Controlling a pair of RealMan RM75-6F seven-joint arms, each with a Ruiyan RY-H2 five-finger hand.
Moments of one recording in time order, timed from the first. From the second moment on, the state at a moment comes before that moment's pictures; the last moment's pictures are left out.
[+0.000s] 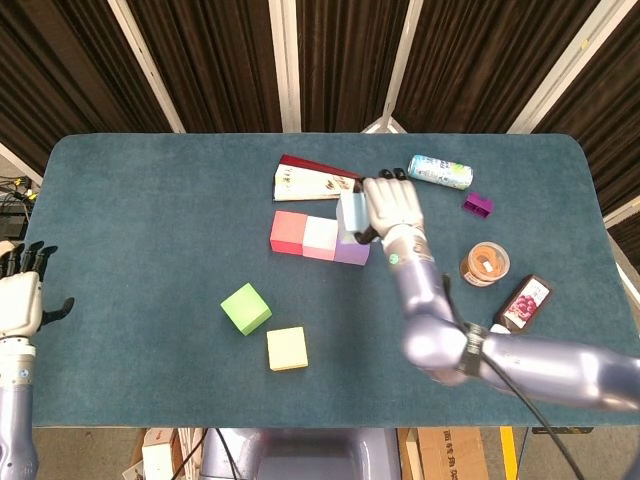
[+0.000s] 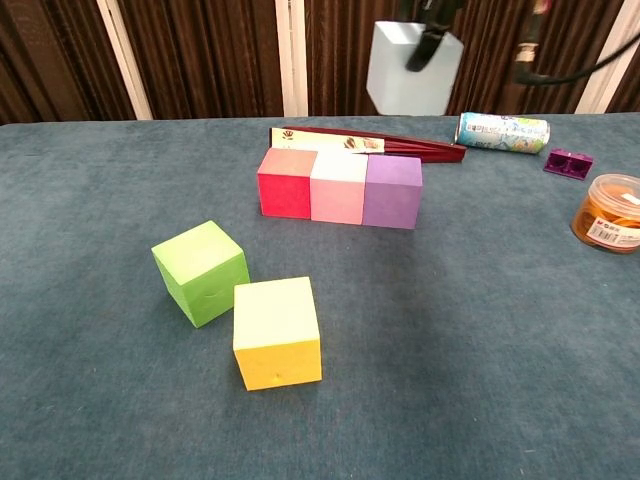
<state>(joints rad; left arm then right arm) -0.26 -1.30 -0.22 -1.51 1.09 1.33 0.29 1.42 -1.18 0.37 -1.76 0.24 1.08 -0.80</state>
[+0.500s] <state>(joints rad) -0.27 -1.32 -0.23 -1.50 1.03 1.33 0.36 1.50 -1.46 0.46 -1.42 0.36 1.20 -0.90</state>
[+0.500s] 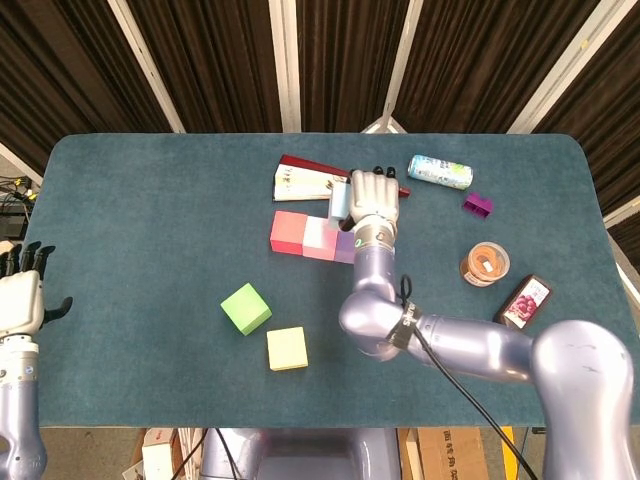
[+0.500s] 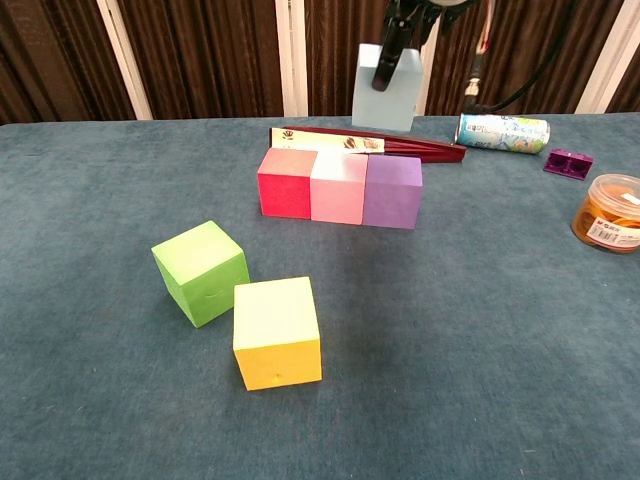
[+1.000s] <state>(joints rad) -0.27 -1.32 -0.24 -1.49 1.03 1.34 0.32 1.49 -1.53 0.54 -1.39 0.33 1.21 -1.01</state>
